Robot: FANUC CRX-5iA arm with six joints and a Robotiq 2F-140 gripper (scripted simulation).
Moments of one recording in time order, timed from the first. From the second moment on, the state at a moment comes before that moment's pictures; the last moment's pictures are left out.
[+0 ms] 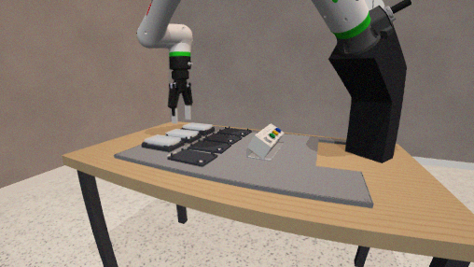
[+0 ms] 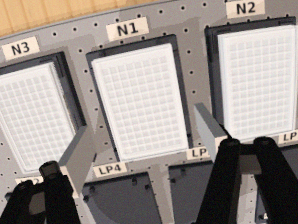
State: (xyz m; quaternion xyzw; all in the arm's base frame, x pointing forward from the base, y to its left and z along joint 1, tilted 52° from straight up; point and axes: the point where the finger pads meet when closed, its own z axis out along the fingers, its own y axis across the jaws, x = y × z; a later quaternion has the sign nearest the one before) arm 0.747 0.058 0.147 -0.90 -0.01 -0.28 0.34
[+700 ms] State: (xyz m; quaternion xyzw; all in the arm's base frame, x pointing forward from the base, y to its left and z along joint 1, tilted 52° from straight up) arm 0.650 0.069 0.107 -0.90 -0.01 -0.27 0.35
